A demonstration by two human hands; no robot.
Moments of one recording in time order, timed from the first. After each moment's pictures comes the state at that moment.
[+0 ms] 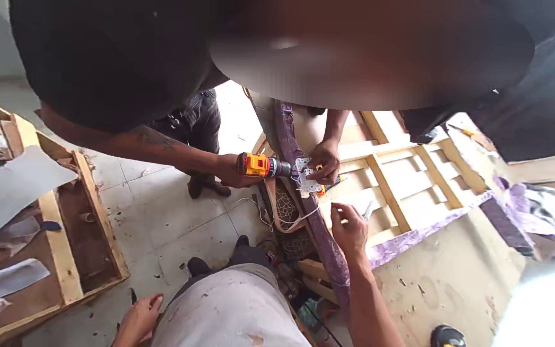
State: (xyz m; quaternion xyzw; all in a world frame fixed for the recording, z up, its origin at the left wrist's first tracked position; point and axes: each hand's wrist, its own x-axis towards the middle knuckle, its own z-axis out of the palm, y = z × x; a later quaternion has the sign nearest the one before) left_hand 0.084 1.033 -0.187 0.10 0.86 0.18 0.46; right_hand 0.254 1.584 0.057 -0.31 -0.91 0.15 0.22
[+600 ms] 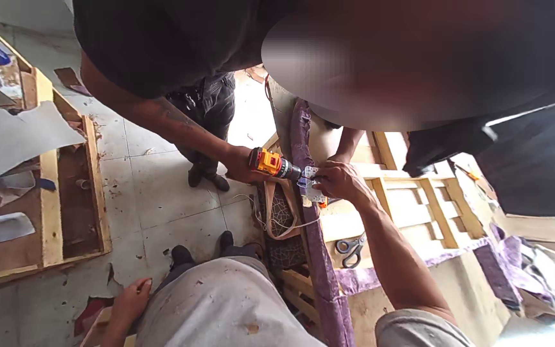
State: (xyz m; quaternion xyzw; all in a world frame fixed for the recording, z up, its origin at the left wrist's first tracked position) left_hand 0.140 1.048 -0.214 -0.05 0.87 0.31 0.38; right_hand 0.089 1.671 0.125 -0.04 -0.99 0.02 -0.15
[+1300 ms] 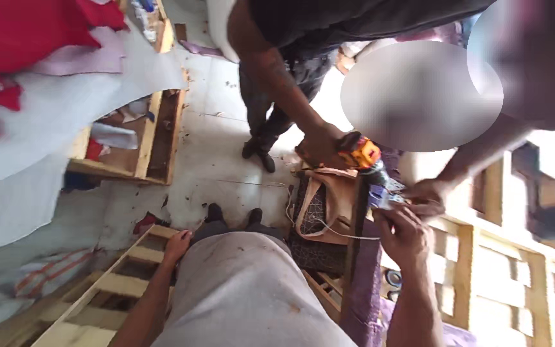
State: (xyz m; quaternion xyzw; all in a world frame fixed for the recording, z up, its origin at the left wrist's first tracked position) left_hand 0.198 1.020 -0.238 -0.24 0.81 0.40 0.36; right_hand 0.153 1.581 0.093 0.00 -0.98 0.16 0.09
